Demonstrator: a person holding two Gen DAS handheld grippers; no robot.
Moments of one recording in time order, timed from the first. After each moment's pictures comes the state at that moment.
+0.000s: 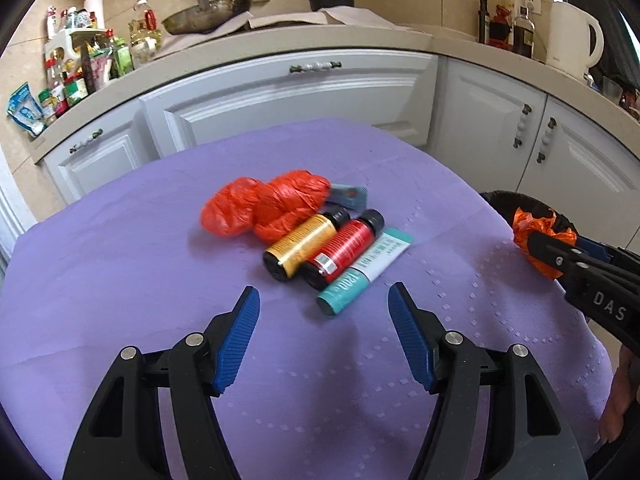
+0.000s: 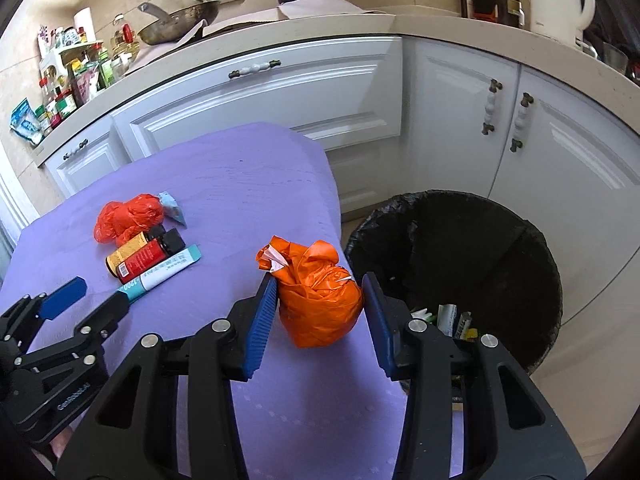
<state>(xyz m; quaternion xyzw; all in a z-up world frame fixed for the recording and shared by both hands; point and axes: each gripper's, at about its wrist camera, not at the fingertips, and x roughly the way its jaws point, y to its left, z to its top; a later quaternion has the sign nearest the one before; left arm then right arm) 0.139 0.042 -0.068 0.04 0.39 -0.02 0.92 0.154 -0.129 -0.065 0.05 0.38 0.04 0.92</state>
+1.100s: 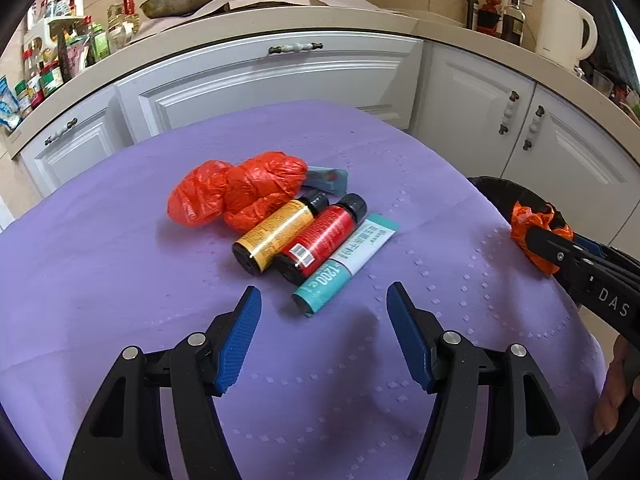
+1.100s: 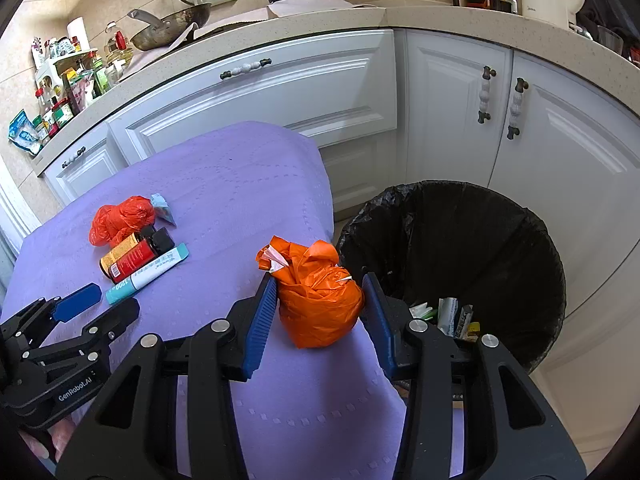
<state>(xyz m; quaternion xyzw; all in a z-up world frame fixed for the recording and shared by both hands) 0.151 0.041 -0.079 0.03 0.41 -0.06 0.91 0.153 -0.141 -0.072 0.07 0.39 0.04 0.92</state>
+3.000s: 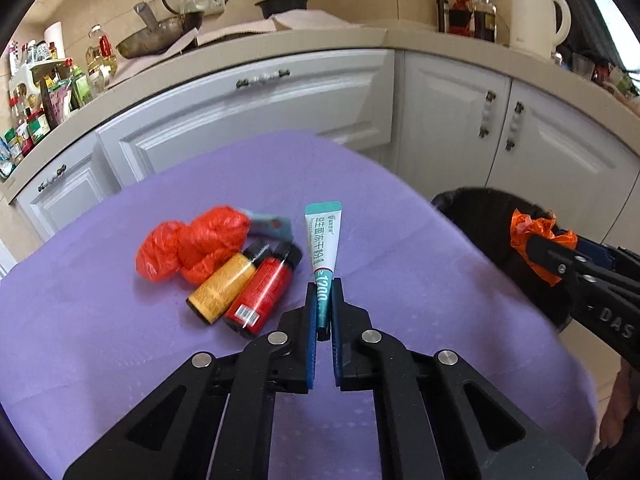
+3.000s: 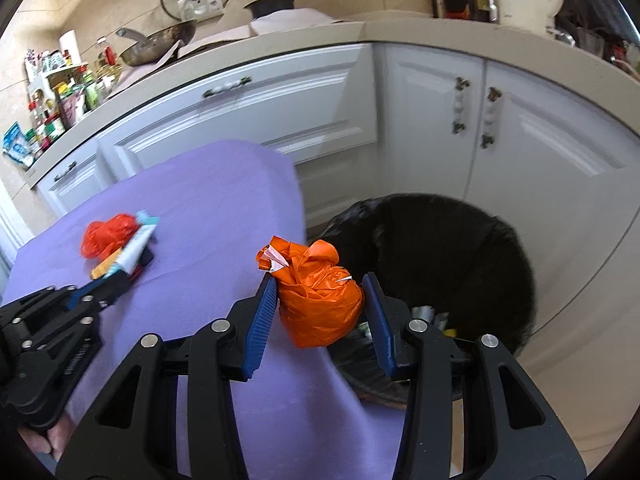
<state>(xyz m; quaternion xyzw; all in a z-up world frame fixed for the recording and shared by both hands) 0.154 -0.005 -0.061 0.07 0.37 -0.08 0.92 0.143 -0.173 -0.060 0.07 0.36 0.01 0.93</state>
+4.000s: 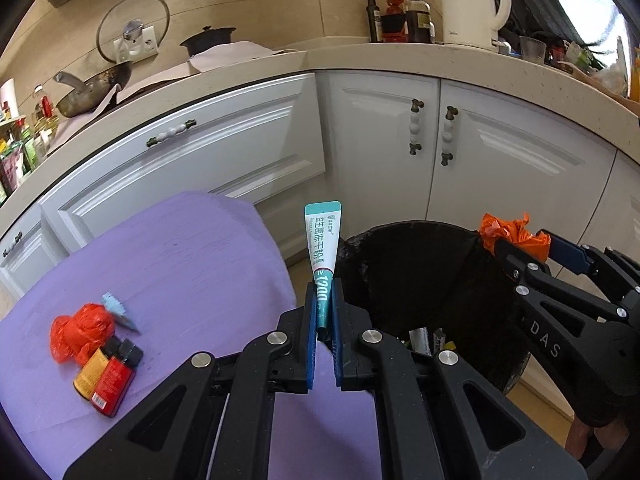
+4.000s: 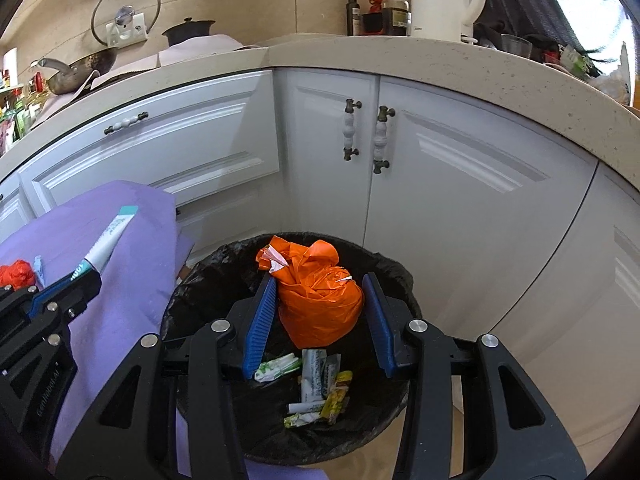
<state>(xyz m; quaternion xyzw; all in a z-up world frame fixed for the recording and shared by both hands) 0.183 -0.134 -0.057 0.11 0.33 -0.14 0.93 0.169 -0.267 -0.067 0.05 0.32 -0.13 0.94</state>
